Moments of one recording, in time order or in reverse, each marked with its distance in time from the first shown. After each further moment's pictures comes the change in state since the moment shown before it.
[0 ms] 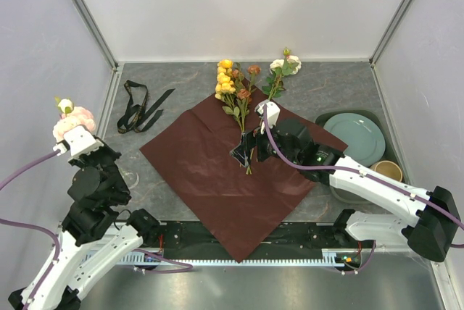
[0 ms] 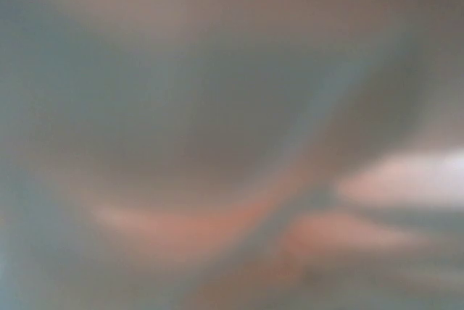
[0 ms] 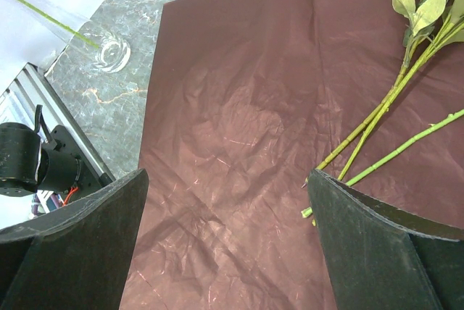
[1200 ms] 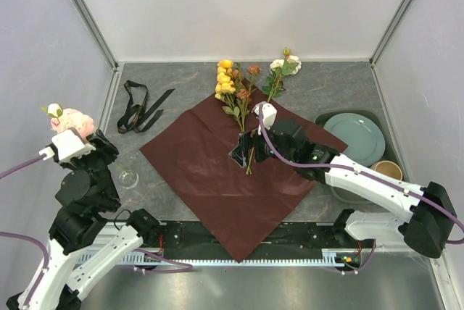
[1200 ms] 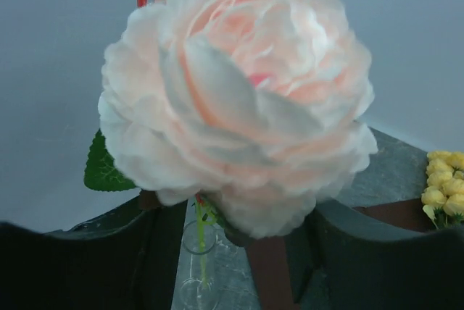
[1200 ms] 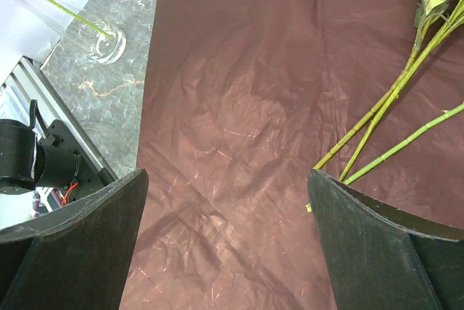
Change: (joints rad) left arm 0.000 -0.023 0.103 -0.189 0.088 -0.140; right arm 0.000 0.040 0.000 -0.003 -0.012 0.027
